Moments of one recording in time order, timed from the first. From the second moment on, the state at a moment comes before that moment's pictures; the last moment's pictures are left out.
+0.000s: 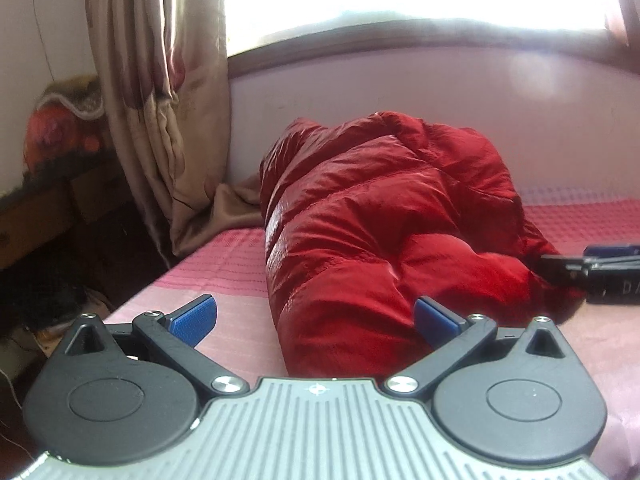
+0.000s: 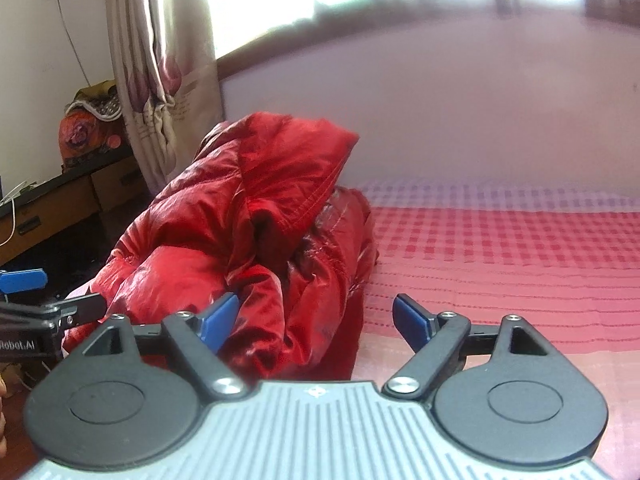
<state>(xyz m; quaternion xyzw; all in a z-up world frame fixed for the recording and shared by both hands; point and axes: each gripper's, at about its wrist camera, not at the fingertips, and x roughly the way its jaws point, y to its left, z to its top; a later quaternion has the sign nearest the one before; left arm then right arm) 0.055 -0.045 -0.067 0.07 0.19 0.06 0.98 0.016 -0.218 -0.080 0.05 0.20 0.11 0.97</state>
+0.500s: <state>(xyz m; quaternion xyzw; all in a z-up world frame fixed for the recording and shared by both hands) -0.014 -0.065 -0.057 0.01 0.16 0.08 0.98 -0.067 -0.218 -0.073 0.00 0.15 0.07 0.99</state>
